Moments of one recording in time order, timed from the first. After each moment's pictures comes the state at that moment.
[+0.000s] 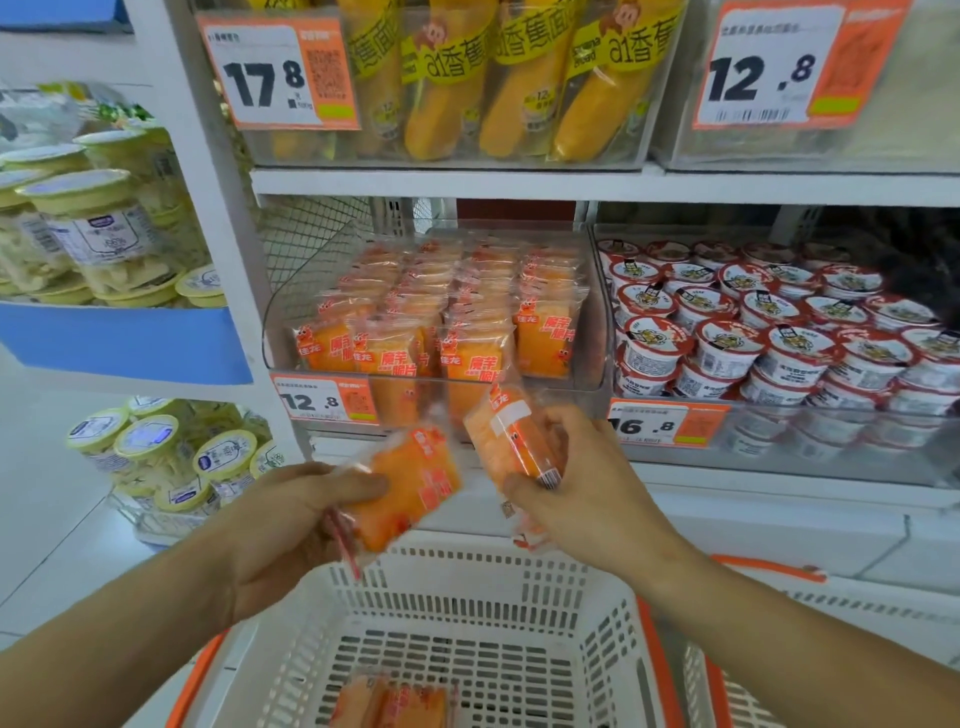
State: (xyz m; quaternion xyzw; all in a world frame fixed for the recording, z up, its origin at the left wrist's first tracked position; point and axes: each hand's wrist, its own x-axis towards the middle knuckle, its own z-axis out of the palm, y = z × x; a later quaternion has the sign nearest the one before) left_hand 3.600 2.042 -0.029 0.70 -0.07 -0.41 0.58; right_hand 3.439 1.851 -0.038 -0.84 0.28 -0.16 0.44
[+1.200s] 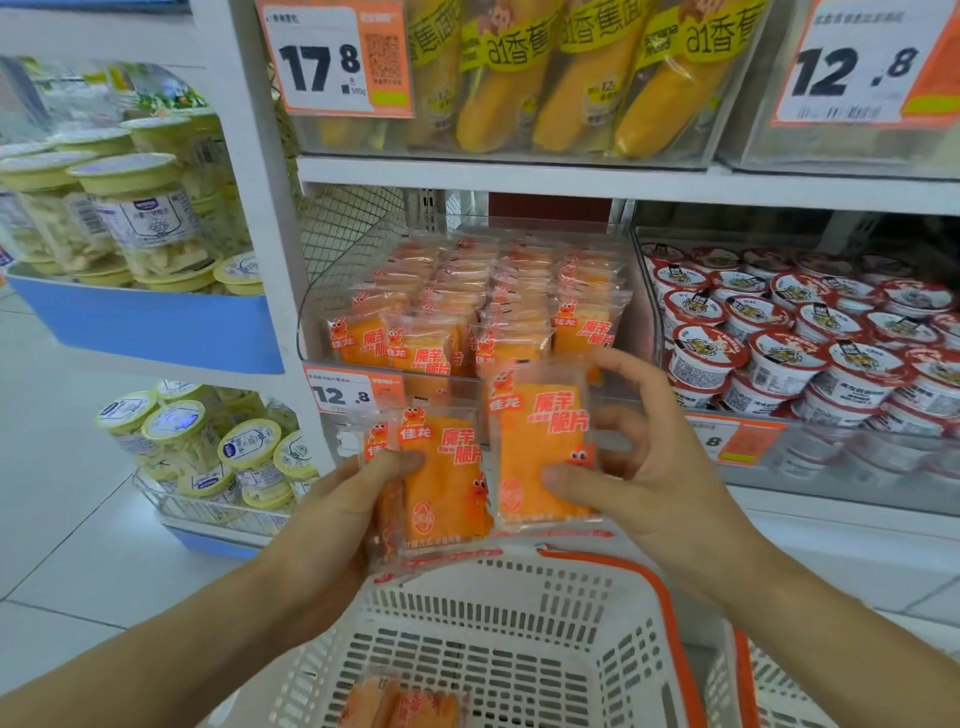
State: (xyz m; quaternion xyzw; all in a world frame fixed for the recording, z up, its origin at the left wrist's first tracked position) left_hand 3.586 2.033 -0.043 0.59 -0.09 -0.42 0.69; right_hand 3.435 1.849 -0.024 -0.71 0.16 -0.23 0.65
